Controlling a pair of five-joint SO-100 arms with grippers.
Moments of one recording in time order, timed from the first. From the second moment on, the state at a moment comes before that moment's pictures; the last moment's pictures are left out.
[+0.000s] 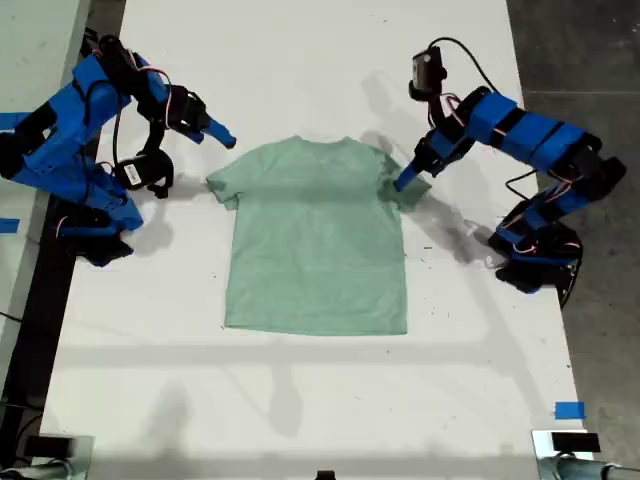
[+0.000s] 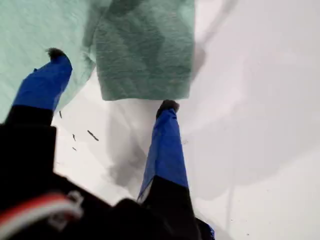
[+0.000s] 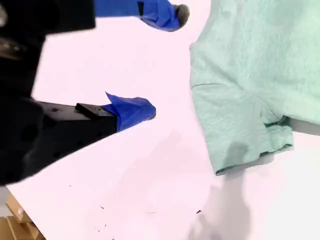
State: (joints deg) arm 0 -47.5 113.7 99.1 93.2 42.0; arm 1 49.6 100.9 115.6 66.8 -72.8
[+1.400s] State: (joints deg) arm 0 -47.6 115.7 107.8 89.4 41.9; arm 1 47.7 85.2 98.4 76.2 -69.5
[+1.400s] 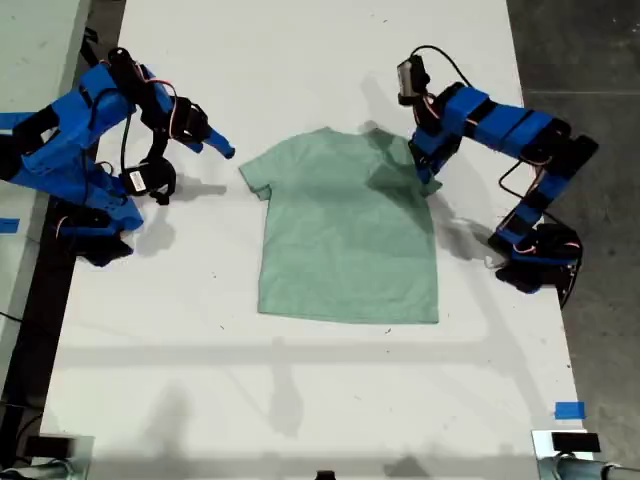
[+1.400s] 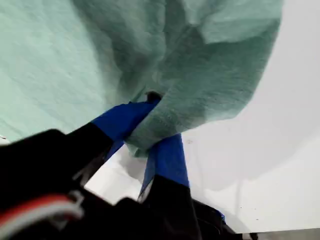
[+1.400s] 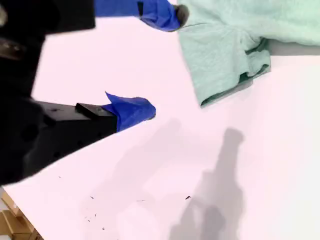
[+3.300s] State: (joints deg) arm 0 -49.7 85.4 90.9 82.8 46.1; arm 1 38.2 92.3 71.5 94.9 -63.3
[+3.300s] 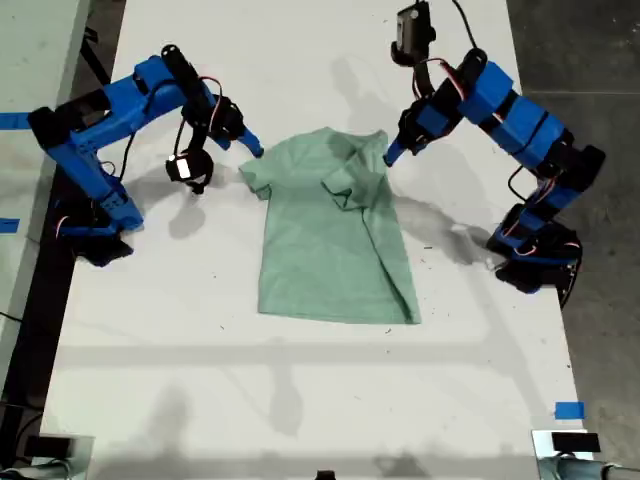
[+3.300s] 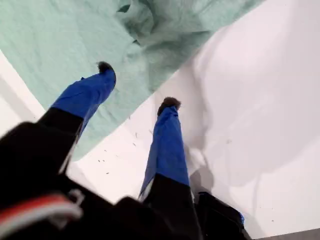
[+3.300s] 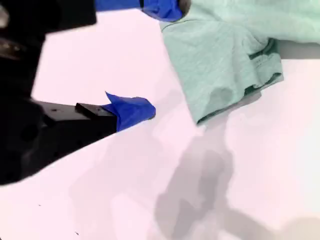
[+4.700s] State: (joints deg) arm 0 -63.6 66.1 87.8 75.9 48.7; arm 1 37.4 106.5 83.1 94.9 -63.3
